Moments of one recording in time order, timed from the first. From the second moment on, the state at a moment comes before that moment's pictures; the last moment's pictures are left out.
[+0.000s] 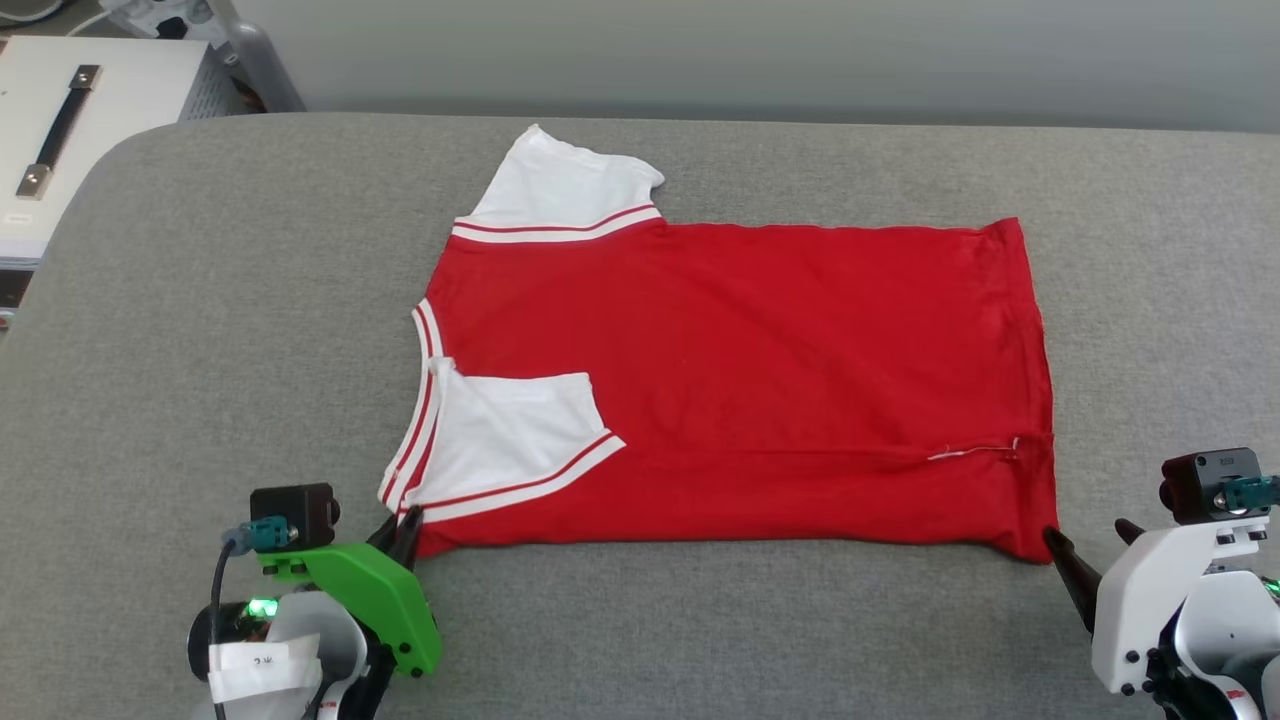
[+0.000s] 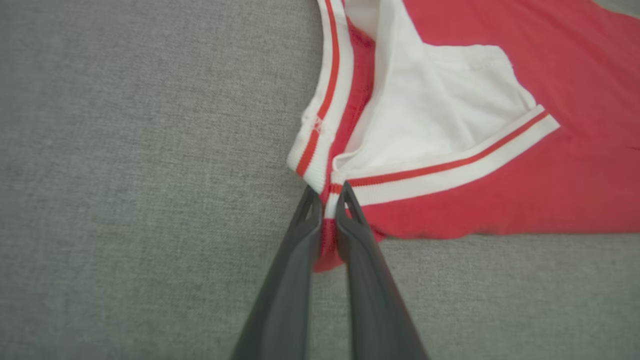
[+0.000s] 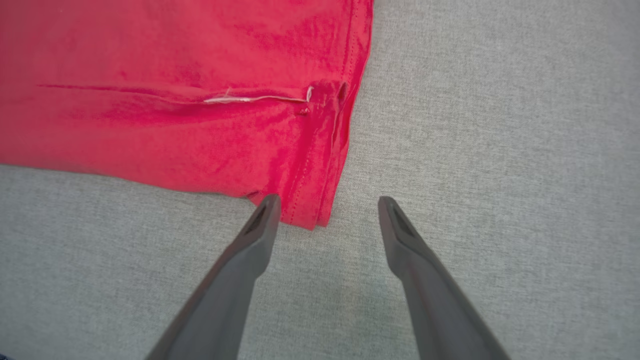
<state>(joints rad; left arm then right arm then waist) -0.25 0.47 -0.59 0.35 -0.89 0.16 -0.01 0.00 -0.28 -0.02 -0.10 0.30 0.13 0.63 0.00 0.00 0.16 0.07</state>
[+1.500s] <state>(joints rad) -0.18 0.53 -0.65 0.22 -0.86 0.19 0.01 -0.03 -0.19 -0.13 0.04 0.20 0.13 0.73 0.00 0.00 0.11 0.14</state>
